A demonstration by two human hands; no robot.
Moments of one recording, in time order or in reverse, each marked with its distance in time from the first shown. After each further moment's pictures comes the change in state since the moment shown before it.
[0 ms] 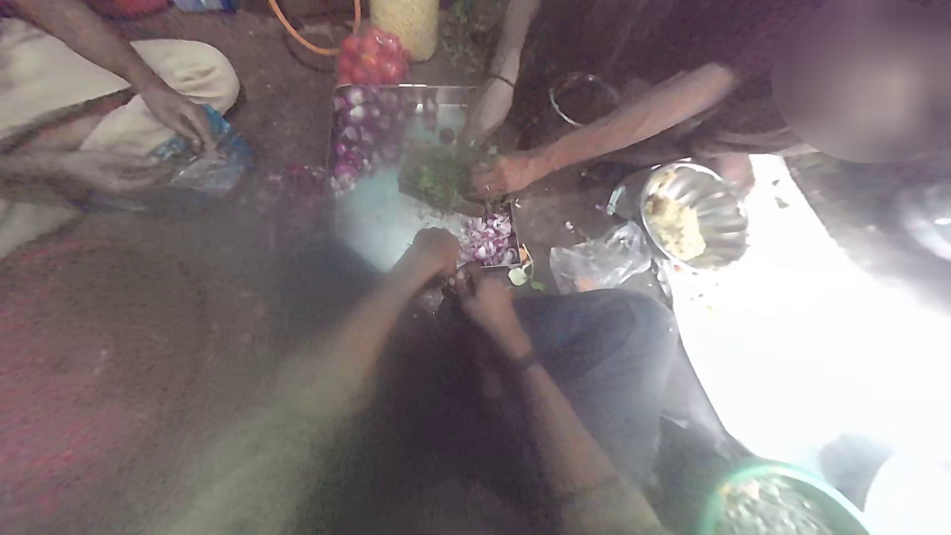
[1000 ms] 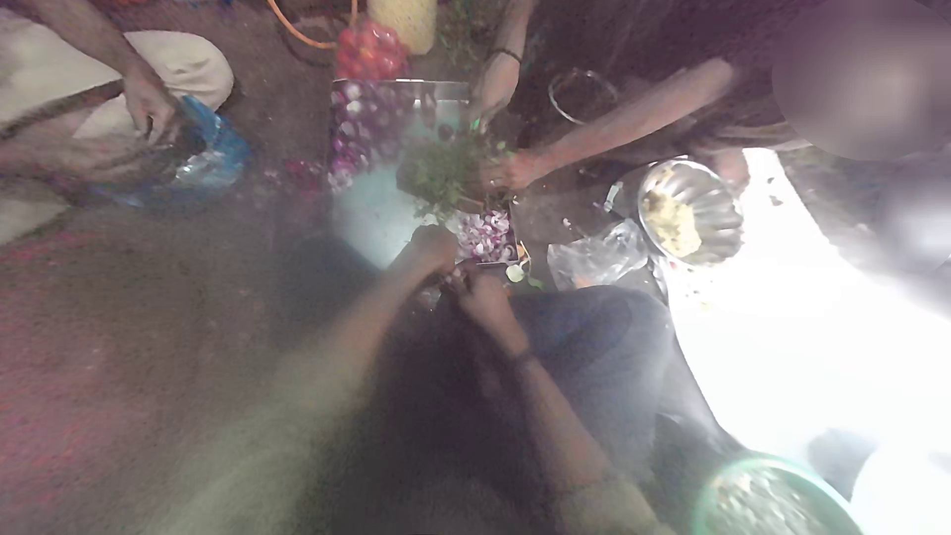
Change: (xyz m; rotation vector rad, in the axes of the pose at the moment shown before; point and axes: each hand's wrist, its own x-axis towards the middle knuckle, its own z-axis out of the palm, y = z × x) left_hand 0.003 0.000 -0.004 0.002 -0.051 0.000; right_hand 0.000 -0.001 0.000 -0.004 -0.013 -0.018
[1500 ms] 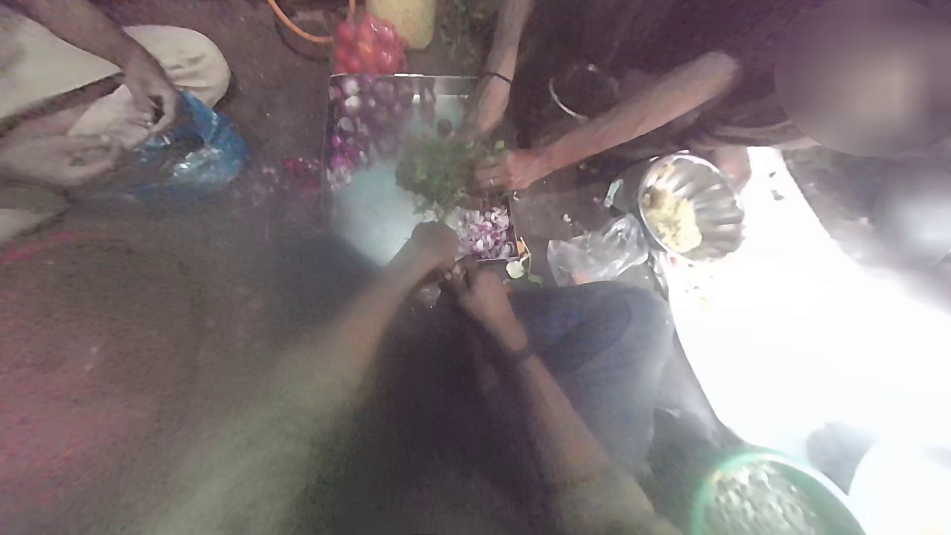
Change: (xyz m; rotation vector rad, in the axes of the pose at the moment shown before) left_hand -0.003 0.003 -0.003 0.007 -0.011 -0.009; right_hand 0.001 0.001 0.002 -0.018 0.004 -0.007
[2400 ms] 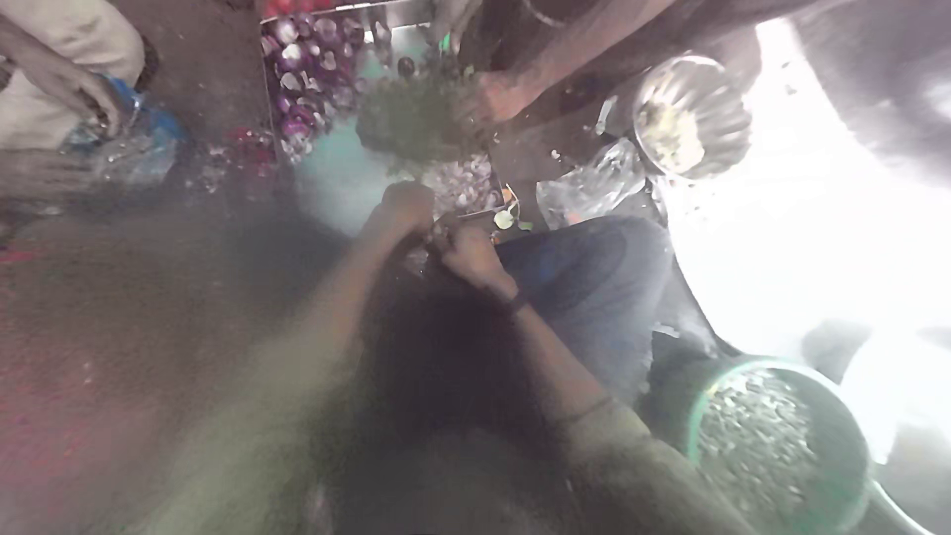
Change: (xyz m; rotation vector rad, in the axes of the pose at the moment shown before) left_hand 0.008 -0.004 0.008 0.018 0.010 0.022; right_hand -0.011 0.009 0.007 0.121 0.064 -0.066
